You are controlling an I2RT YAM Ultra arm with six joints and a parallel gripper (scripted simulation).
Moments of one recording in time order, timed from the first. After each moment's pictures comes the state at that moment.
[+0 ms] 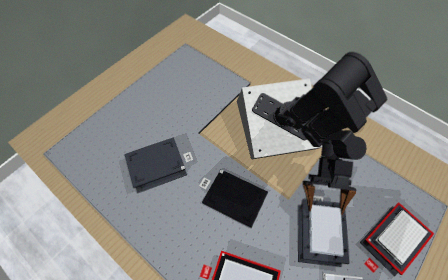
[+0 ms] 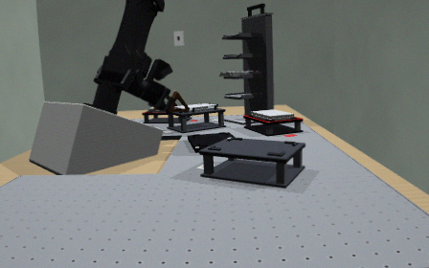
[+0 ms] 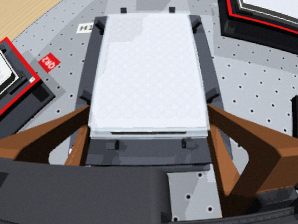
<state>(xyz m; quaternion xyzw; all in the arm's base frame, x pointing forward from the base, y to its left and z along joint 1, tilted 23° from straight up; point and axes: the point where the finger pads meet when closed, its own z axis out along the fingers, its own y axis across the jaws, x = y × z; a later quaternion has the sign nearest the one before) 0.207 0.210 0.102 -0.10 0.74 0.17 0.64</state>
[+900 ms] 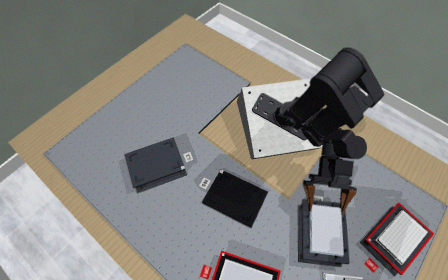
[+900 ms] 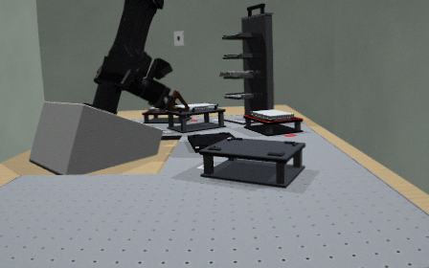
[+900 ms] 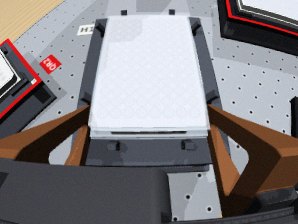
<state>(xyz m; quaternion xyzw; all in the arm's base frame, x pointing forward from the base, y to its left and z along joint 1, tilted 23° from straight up) 0.206 0.209 0.105 -0.10 0.74 0.17 0.64</state>
